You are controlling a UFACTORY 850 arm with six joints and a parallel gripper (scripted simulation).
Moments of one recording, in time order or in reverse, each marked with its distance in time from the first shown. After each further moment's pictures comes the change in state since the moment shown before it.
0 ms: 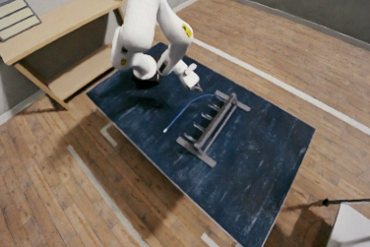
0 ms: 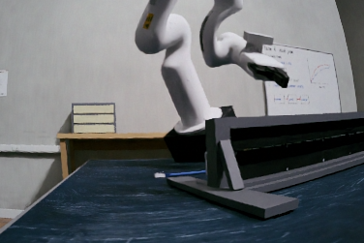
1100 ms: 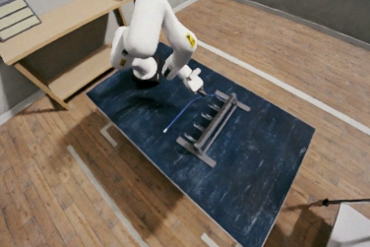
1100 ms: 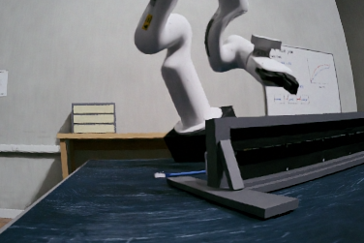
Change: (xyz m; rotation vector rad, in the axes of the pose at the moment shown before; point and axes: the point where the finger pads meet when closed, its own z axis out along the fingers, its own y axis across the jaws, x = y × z) arm 0.000 -0.003 0.038 0.000 0.000 0.000
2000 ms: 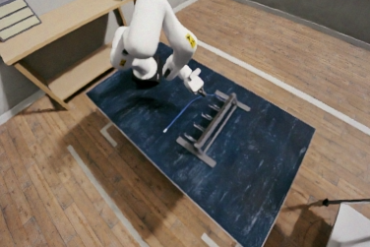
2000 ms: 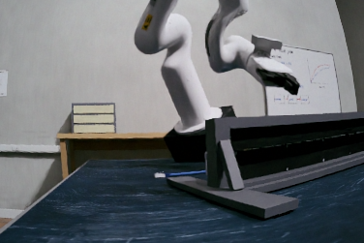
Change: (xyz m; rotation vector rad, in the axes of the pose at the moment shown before) arm 0.000 0.000 0.002 0.000 0.000 0.000
